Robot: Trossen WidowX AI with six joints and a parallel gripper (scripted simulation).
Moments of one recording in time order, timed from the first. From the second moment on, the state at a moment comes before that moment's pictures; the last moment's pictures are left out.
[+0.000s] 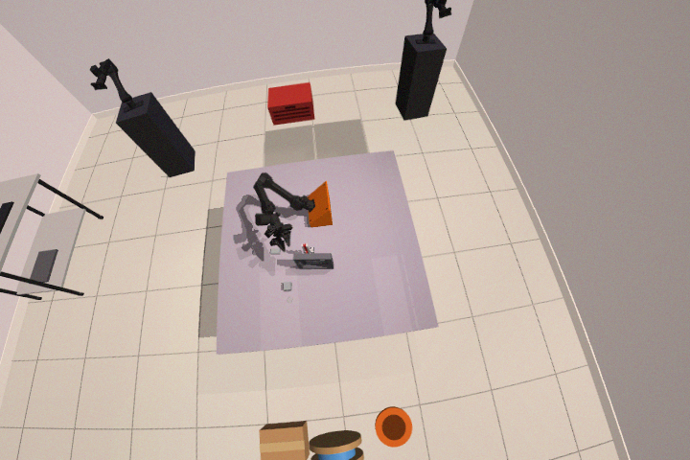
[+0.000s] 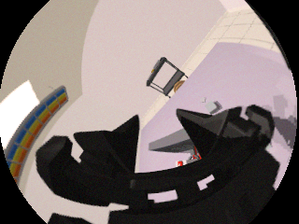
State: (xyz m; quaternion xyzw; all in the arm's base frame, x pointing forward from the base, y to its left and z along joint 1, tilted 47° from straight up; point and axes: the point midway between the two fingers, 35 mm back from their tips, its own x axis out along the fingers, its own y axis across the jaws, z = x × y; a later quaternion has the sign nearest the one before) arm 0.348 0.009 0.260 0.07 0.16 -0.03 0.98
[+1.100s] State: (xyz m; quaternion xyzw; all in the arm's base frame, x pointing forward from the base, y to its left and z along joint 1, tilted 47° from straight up) arm 0.331 0.019 0.144 -0.01 0.53 -0.26 0.81
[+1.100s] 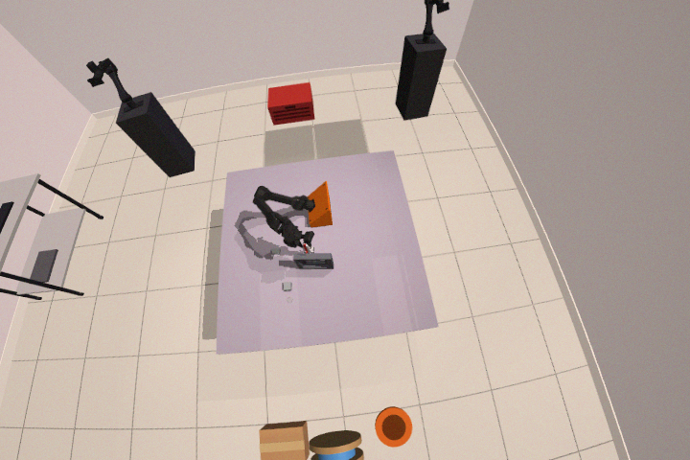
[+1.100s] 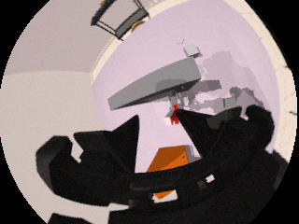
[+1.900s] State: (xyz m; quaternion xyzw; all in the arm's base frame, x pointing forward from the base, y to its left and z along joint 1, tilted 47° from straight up) arm 0.313 0.021 0.142 -0.19 0.60 -0.38 0.68
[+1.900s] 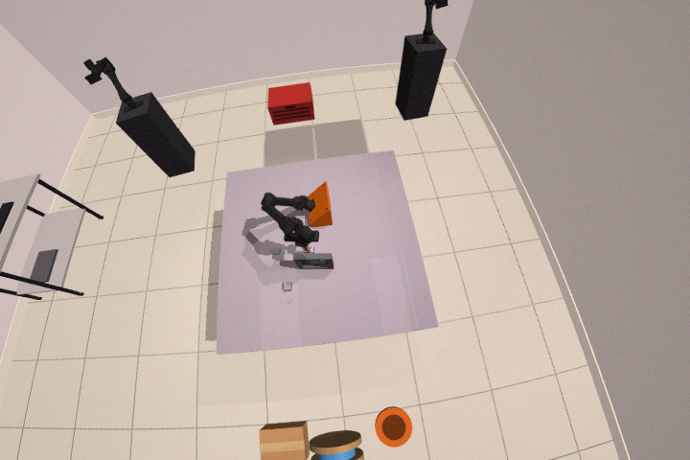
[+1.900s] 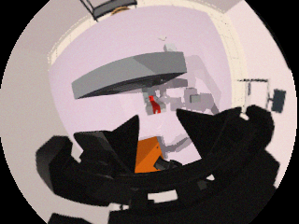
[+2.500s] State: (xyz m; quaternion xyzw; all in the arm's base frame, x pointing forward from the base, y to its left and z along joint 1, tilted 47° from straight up) arm 0.316 0.000 0.127 -0.18 0.61 -0.38 0.67
